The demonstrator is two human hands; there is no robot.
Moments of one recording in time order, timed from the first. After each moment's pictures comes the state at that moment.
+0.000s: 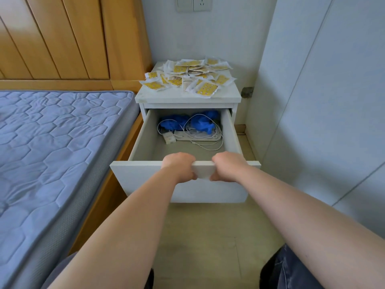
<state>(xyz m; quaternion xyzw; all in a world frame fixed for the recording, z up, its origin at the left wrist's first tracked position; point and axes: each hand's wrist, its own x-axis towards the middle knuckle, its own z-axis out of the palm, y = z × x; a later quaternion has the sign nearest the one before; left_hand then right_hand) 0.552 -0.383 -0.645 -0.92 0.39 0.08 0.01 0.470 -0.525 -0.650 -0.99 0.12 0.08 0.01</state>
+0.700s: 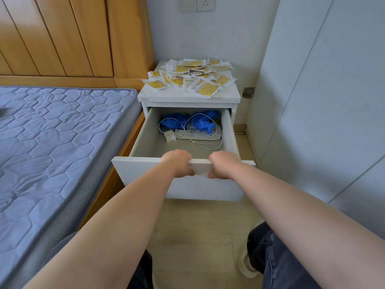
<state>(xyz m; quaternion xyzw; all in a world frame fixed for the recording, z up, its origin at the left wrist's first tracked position) 0.550 -0.384 -0.638 -0.92 0.38 0.13 0.01 0.468 -0.521 -0.643 -0.99 0.11 0.12 0.02</state>
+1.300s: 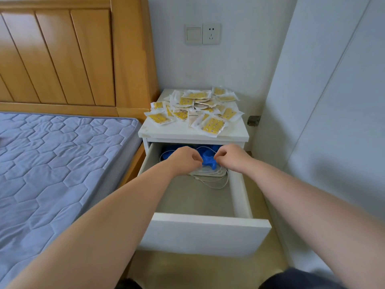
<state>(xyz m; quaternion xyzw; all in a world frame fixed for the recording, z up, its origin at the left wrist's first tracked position) 0.650 -0.436 -0.566 -0.88 0.35 0.17 -0.28 0.568 -0.594 -0.566 -0.93 0.20 -0.02 0.32</state>
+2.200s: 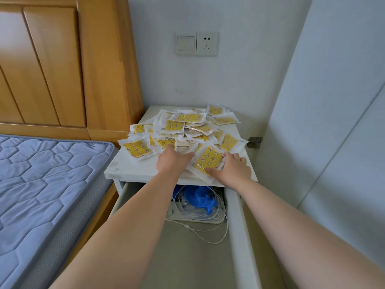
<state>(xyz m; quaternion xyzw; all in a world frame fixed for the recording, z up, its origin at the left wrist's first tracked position) 0.806 -0.557 -0.581 -0.91 0.08 0.08 -0.40 0.704 -0.690 -0.594 -0.93 0.30 -0.08 0.17</state>
